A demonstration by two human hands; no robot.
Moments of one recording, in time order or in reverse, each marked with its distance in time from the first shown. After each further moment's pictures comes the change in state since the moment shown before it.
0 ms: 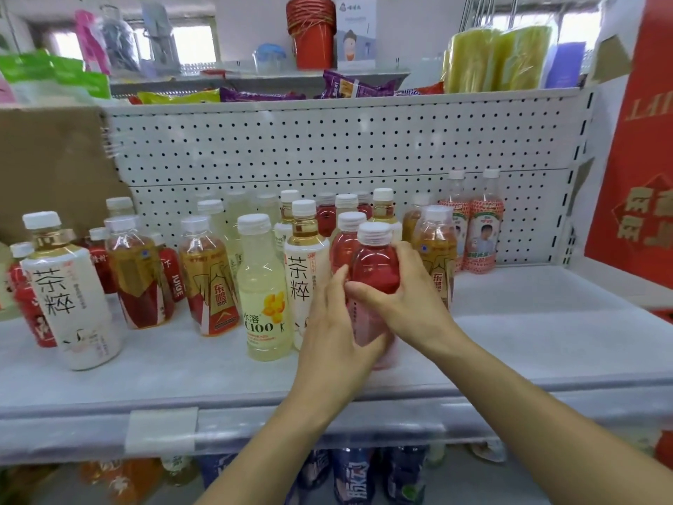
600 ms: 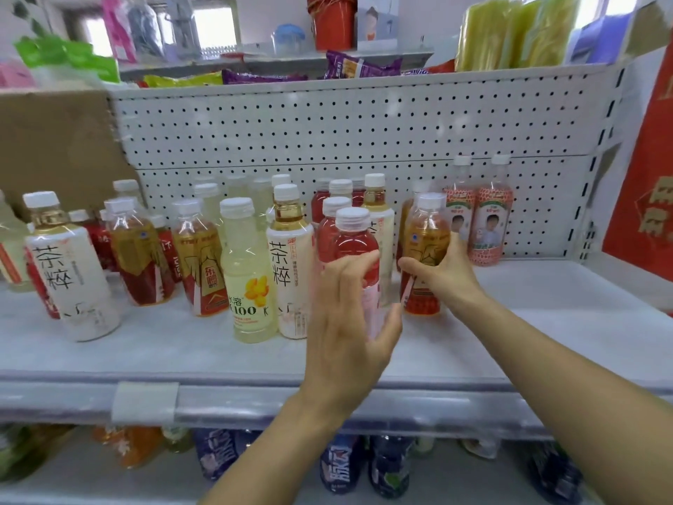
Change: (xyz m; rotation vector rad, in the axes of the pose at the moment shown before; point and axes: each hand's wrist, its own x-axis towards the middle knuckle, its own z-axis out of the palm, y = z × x) left_hand -0.003 0.029 0.037 0.069 0.355 0.404; right_hand 0.059 0.100 -0.045 0.091 0.069 0.275
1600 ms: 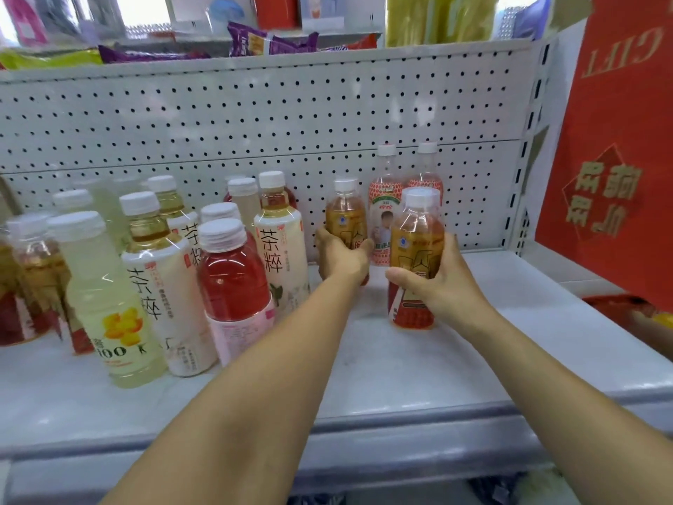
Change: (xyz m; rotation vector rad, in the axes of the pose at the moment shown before) left_hand 0.100 -0.059 0.228 -0.243 -0.167 -1.023; right_hand 0.014 0.045 -0.096 -0.020 -0.037 -0.046
